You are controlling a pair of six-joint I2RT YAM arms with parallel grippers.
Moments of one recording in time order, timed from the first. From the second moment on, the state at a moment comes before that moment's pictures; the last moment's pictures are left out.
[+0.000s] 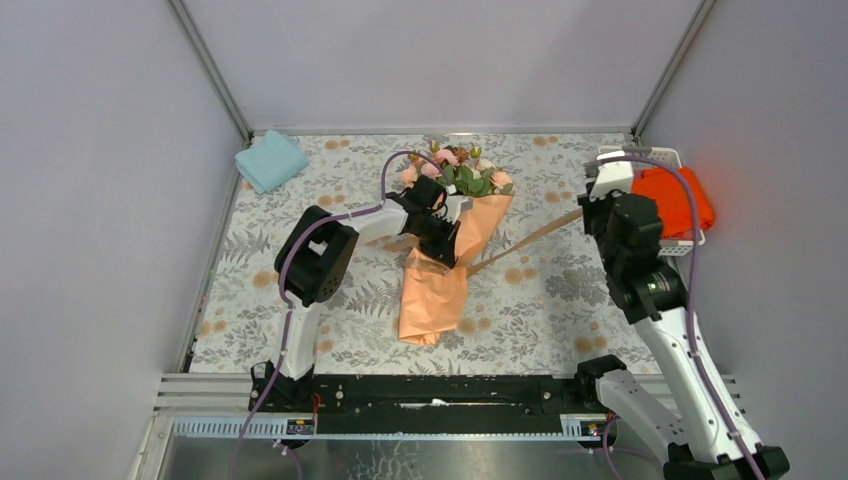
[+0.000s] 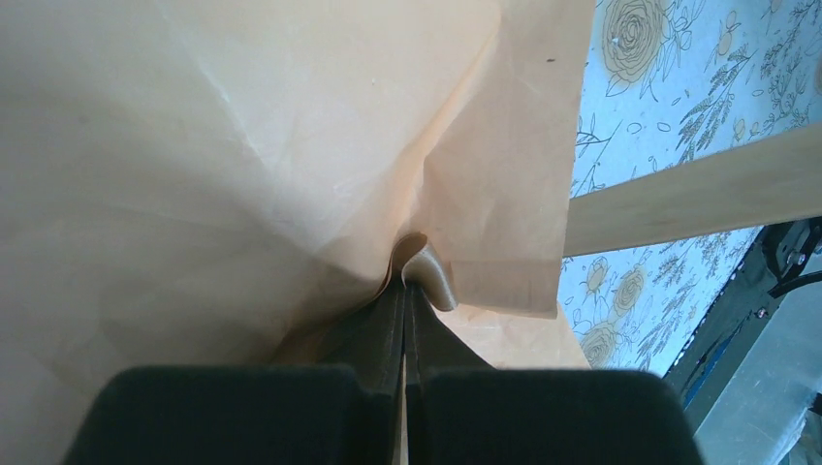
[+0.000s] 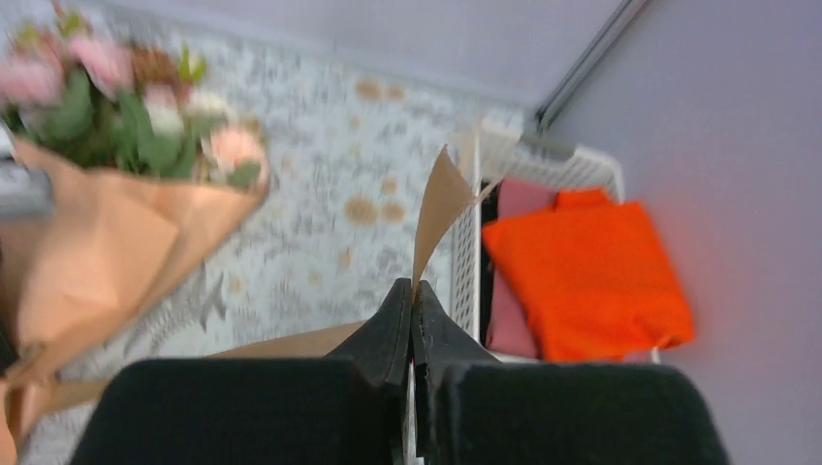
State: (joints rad) left arm -0.57 2.12 1.44 -0.41 0.60 -0.06; right arm 0.27 0.85 0.90 -0.38 0.29 -0.23
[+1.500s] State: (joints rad) left arm -0.36 1.82 1.26 -0.25 0.82 -0.19; right arm 0.49 1.96 0.92 0.64 -0.41 0.63
